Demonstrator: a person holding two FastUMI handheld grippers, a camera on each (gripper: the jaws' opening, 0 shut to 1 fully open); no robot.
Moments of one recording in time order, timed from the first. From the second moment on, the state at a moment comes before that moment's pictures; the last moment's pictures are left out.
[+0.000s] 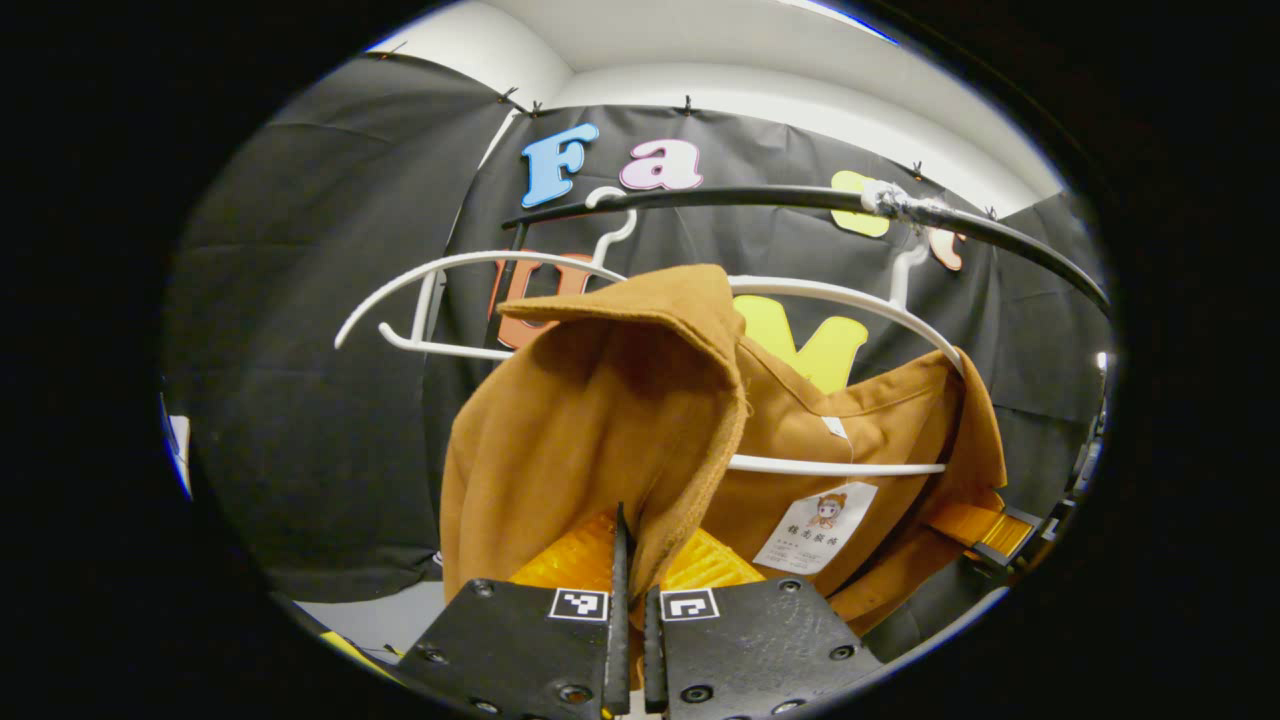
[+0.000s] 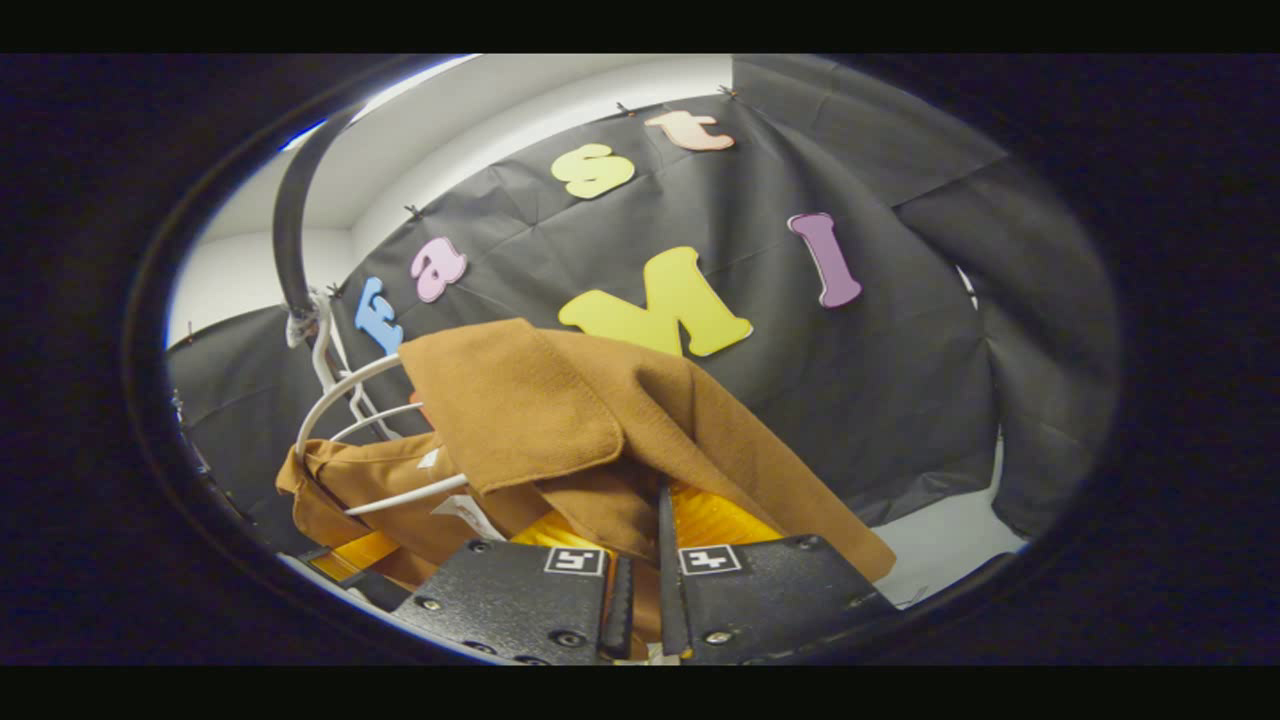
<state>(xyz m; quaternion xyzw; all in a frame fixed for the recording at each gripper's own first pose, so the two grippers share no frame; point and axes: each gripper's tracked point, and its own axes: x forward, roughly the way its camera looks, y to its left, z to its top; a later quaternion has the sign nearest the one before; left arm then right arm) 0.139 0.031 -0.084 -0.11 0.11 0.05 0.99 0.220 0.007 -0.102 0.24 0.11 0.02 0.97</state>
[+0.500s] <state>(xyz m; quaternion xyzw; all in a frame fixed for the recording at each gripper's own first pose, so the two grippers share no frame) 0.121 0.059 -0.051 -0.11 0.09 0.04 0.99 0.209 -0.007 -0.090 0.26 0.12 0.02 0.96</state>
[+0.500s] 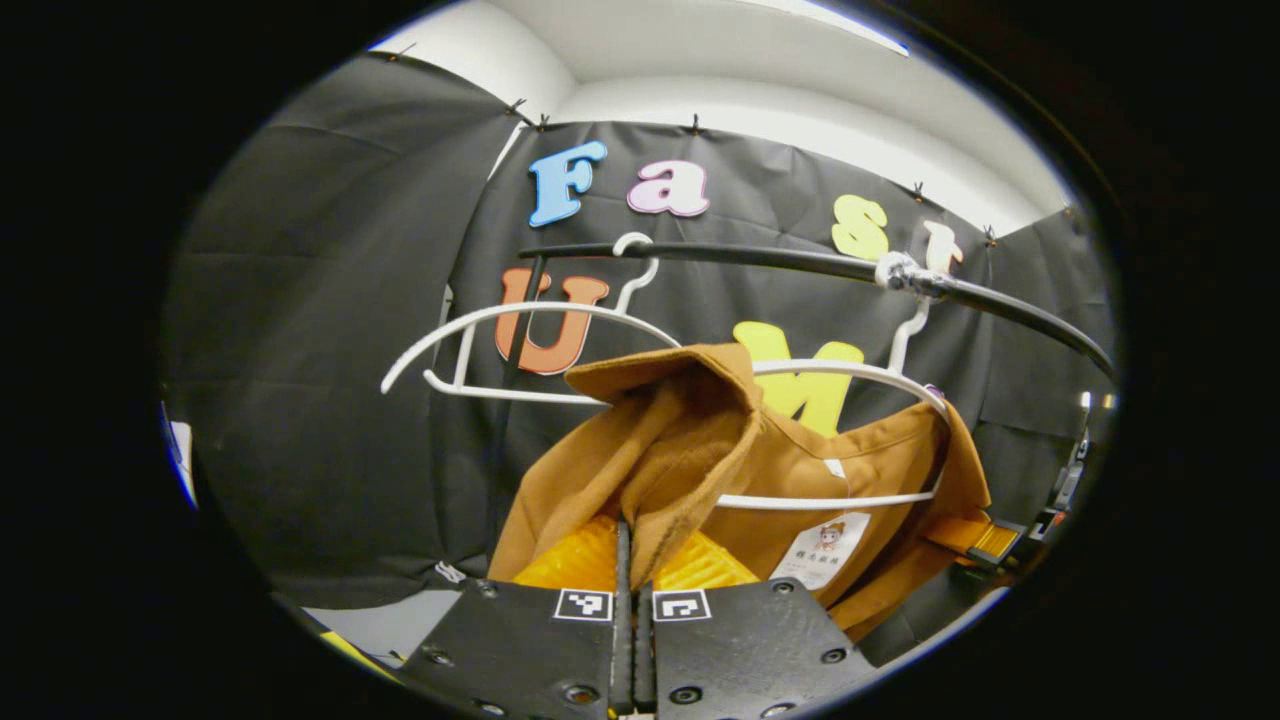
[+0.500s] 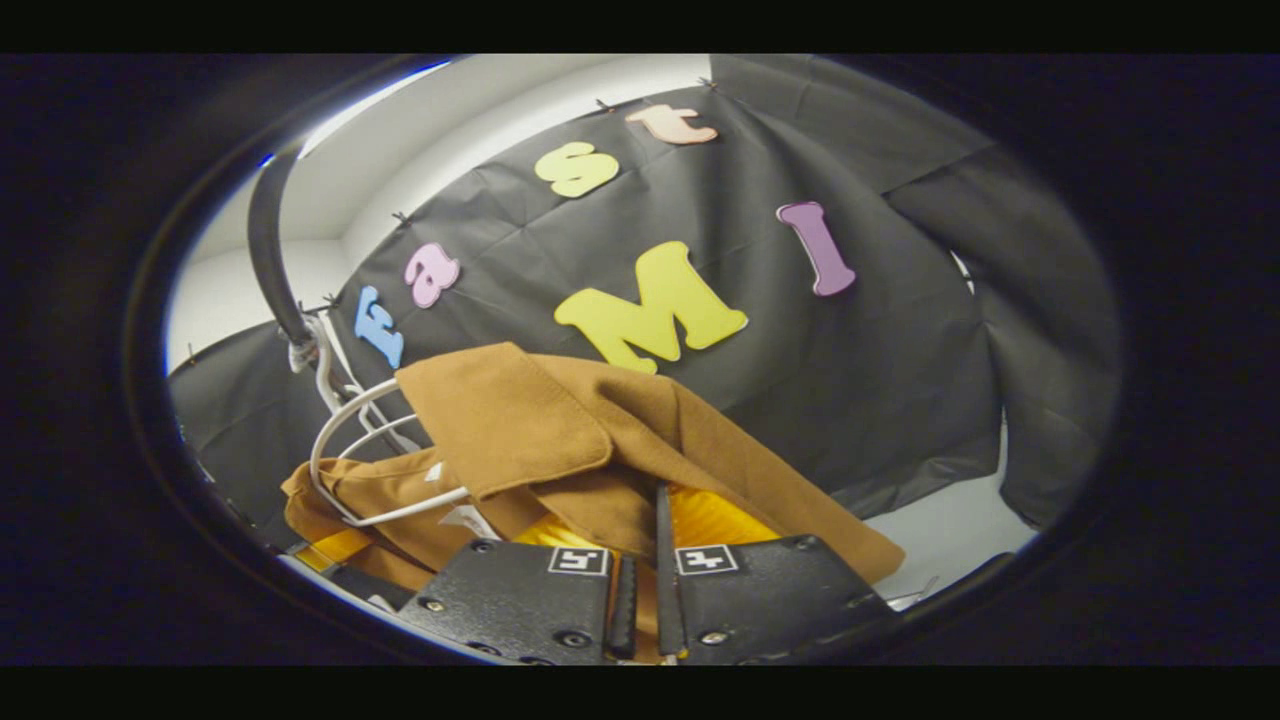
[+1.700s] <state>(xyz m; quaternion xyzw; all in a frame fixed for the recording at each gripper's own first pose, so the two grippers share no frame) 0.132 0.144 -0.003 -0.14 0.06 0.05 0.99 0.234 -0.073 -0.027 0.35 0.07 0.02 0.93</state>
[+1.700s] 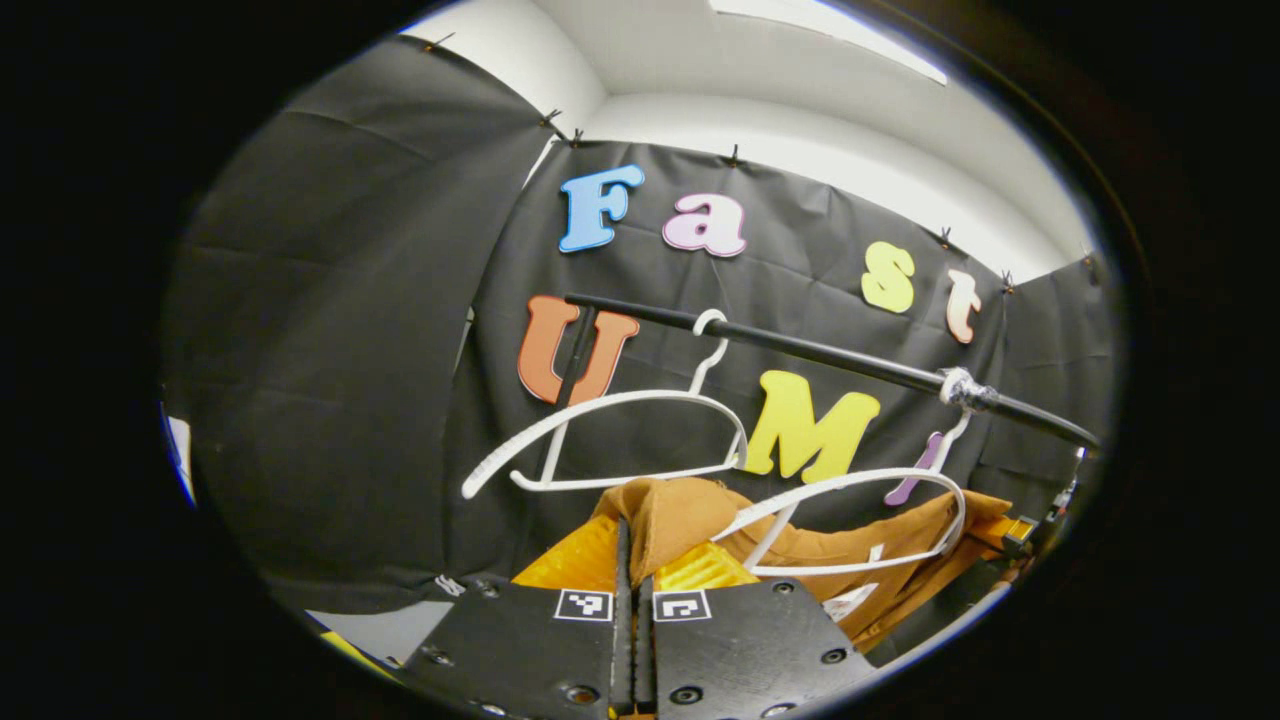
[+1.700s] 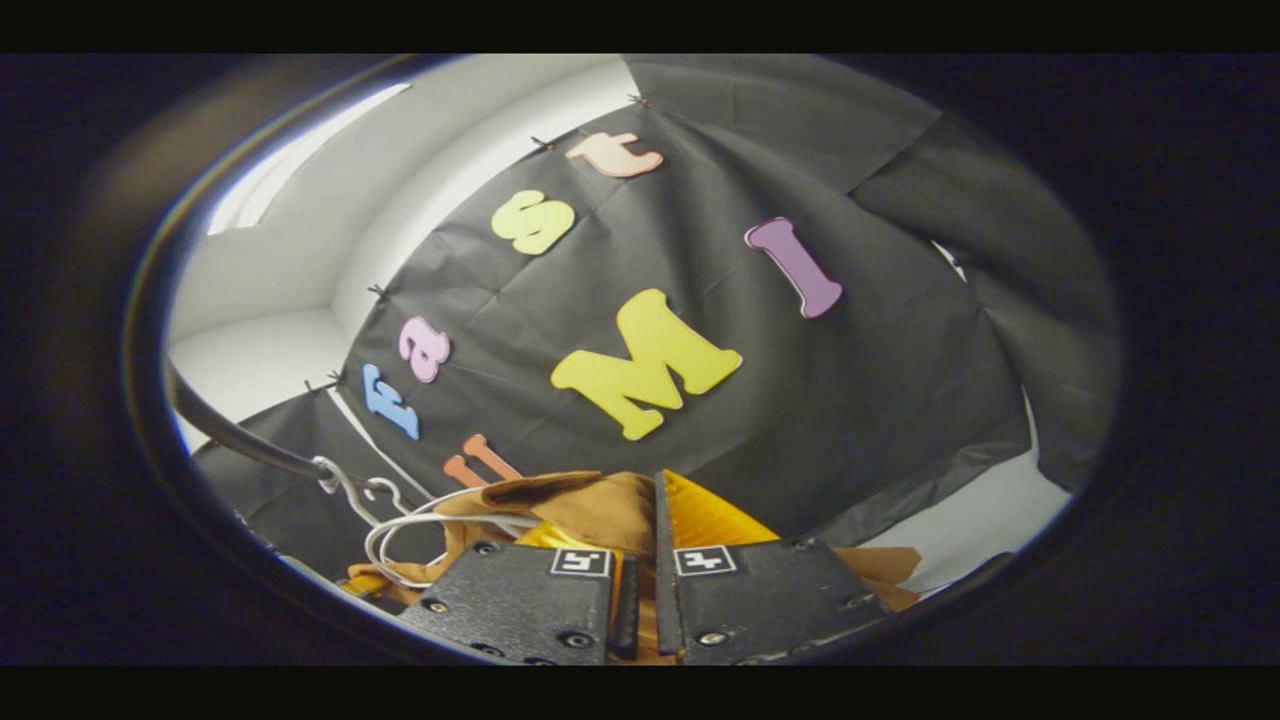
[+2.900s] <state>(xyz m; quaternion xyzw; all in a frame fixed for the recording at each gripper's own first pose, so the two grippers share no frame) 0.103 0.115 -0.106 -0.18 0.19 -0.03 0.97 0.219 -0.079 -0.144 0.36 0.19 -0.01 0.91</state>
